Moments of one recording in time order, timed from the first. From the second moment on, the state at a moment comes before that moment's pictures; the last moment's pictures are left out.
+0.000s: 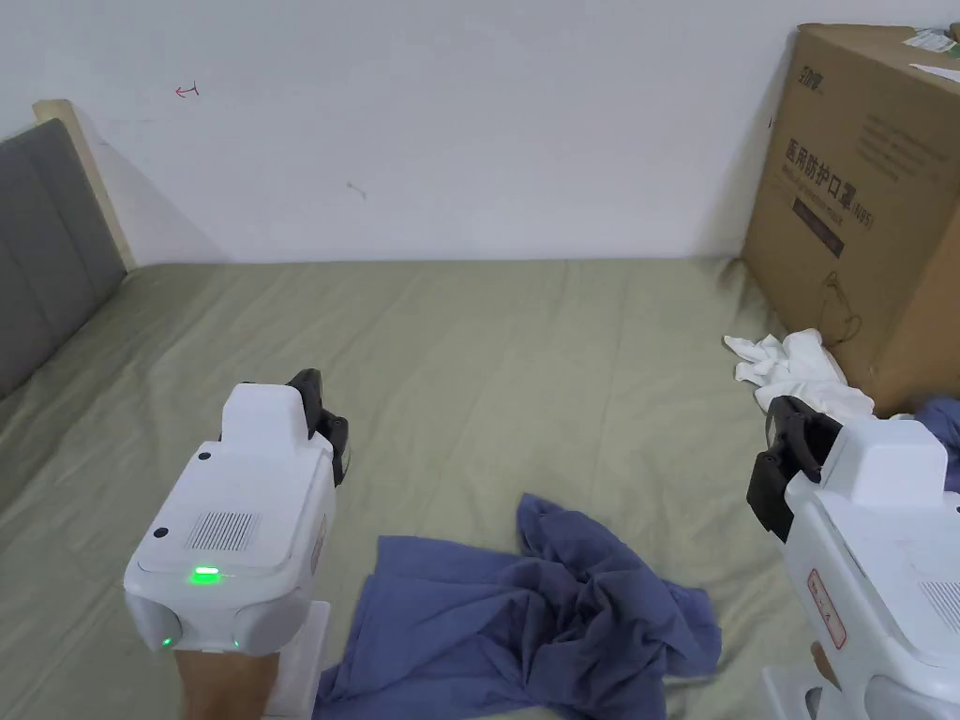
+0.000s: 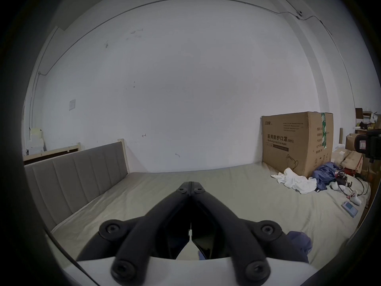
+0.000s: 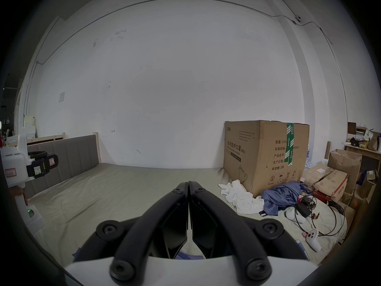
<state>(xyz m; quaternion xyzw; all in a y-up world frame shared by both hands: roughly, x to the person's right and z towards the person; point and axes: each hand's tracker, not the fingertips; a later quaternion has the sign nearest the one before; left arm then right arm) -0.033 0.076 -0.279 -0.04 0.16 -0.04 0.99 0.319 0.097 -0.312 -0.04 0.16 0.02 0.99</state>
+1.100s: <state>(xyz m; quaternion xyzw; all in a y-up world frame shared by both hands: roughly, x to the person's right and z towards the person) -0.059 -0.123 -0.289 -0.48 0.13 0.11 0.86 0.316 0.065 -0.324 -0.10 0.16 0.03 0.98</state>
